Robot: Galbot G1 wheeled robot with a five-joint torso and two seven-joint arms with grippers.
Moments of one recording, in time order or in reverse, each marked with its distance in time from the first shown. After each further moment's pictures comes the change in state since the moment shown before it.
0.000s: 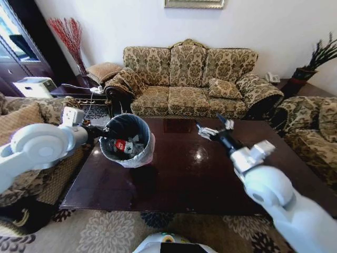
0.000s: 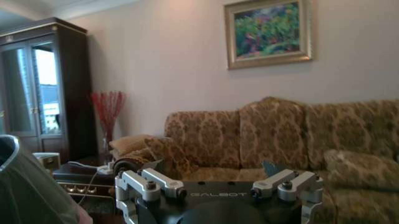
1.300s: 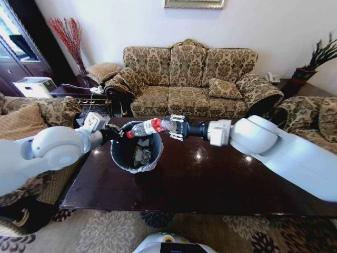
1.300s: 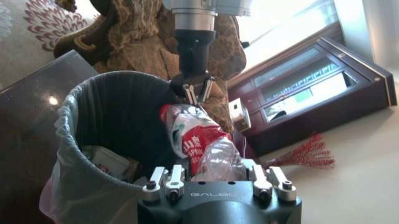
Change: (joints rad) left arm 0.065 0.303 0.058 0.008 0.220 -0.088 0.191; right arm 1.368 -0.254 -0.969 -0.225 -0.499 0.006 -0.817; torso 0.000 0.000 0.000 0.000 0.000
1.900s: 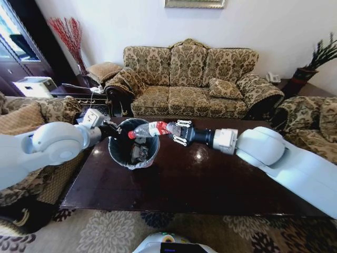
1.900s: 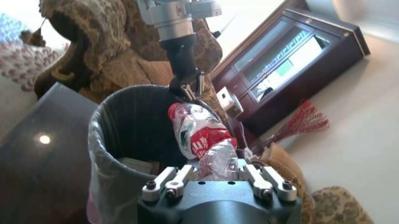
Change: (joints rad) left arm -0.001 0.043 -0.004 0.041 -0.004 0.004 -0.003; right arm -0.258 -0.116 0.216 0.090 0.189 -0.060 0.075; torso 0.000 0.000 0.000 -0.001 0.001
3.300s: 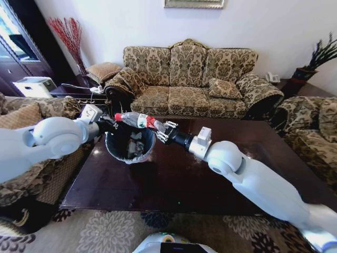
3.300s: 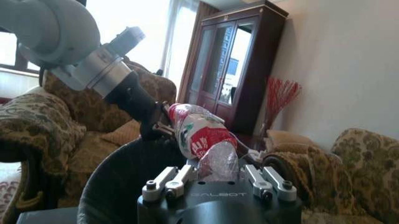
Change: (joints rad) left arm 0.007 0.013 -0.002 0.042 0.008 -0.004 -0.003; right arm -0.232 0.320 0.038 -0.076 0.285 -0.110 0.340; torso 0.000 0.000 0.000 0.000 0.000
